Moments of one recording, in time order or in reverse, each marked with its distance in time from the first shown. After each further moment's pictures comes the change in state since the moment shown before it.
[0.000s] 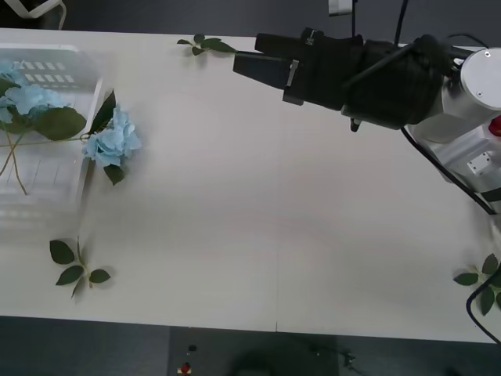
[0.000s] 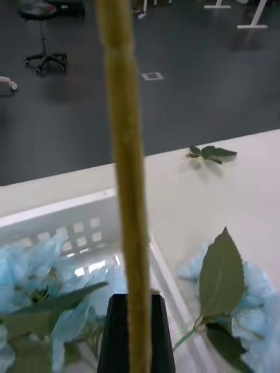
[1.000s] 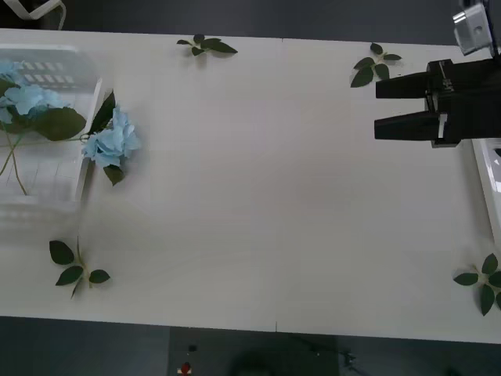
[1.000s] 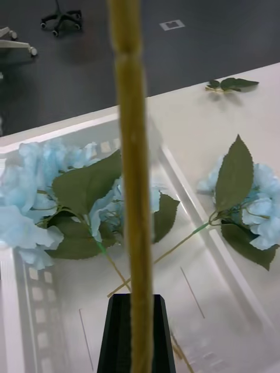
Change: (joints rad) right arm 0.099 -0.684 0.089 -0.101 -0.379 0.181 0.217; left arm 0.397 0.030 0.195 -0.247 -0.029 -0.048 0.000
